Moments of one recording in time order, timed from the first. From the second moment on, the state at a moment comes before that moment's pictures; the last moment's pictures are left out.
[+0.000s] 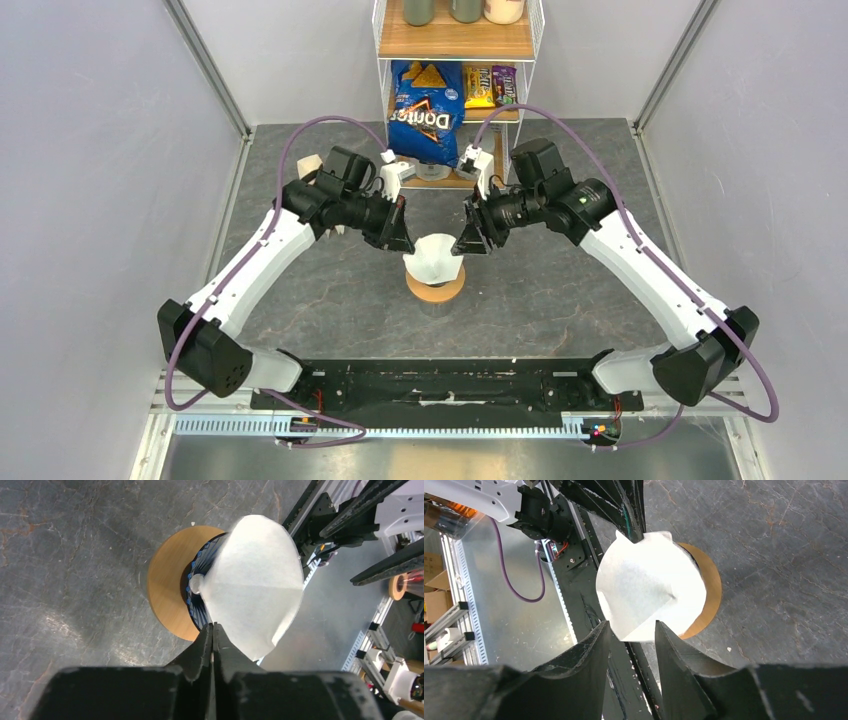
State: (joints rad) left arm -0.50 1.38 1.35 -0.88 0.64 -0.05; right arm 0.59 1.35 1.43 -0.81 -0.69 -0.01
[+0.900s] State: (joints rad) left arm -0.35 1.28 1.36 -0.85 0.82 -0.18; right arm 0.59 1.34 1.36 -0.75 -0.79 0.04
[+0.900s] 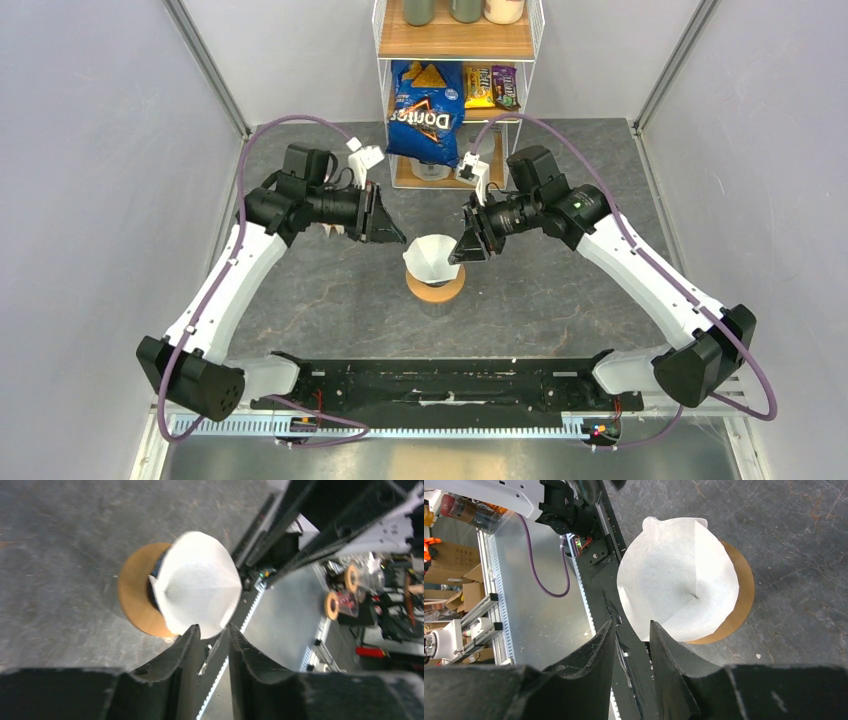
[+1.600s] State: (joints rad) left arm -0.39 1.33 1.17 -0.72 0.95 -0.28; right arm 0.59 1.43 1.32 -0.70 -0.83 0.05
